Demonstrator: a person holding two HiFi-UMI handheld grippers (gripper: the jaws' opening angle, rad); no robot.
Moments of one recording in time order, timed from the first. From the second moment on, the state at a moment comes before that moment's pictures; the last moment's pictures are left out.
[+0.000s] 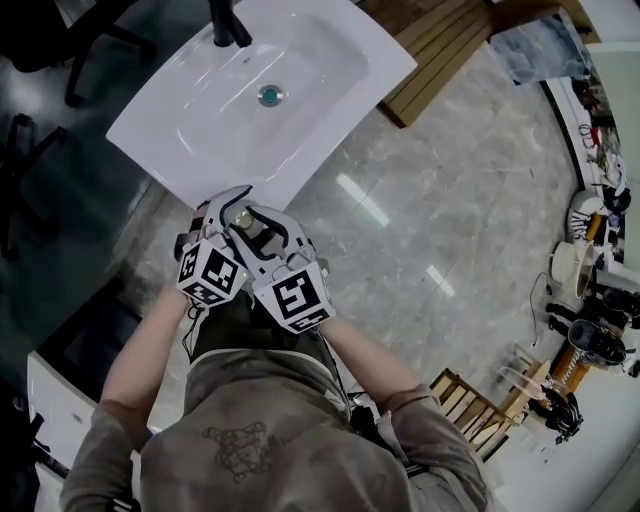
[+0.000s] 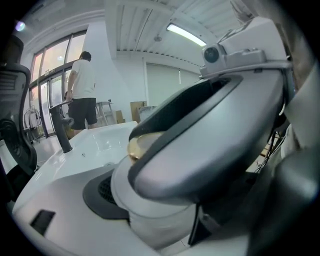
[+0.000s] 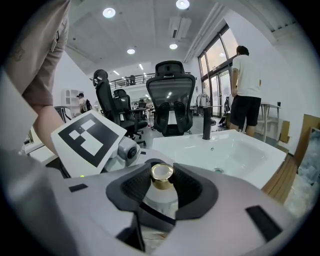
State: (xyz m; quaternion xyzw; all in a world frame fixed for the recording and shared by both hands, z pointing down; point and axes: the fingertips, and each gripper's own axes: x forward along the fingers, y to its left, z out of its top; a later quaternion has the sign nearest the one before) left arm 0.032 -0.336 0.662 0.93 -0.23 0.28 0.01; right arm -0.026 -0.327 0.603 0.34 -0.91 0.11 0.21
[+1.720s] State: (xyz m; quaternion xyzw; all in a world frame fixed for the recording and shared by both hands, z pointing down) left arm -0.036 -0.305 0.605 0.90 -0.32 0.28 0.08; right arm 0.013 -0.328 0.535 0.42 -0.88 0.11 0.19
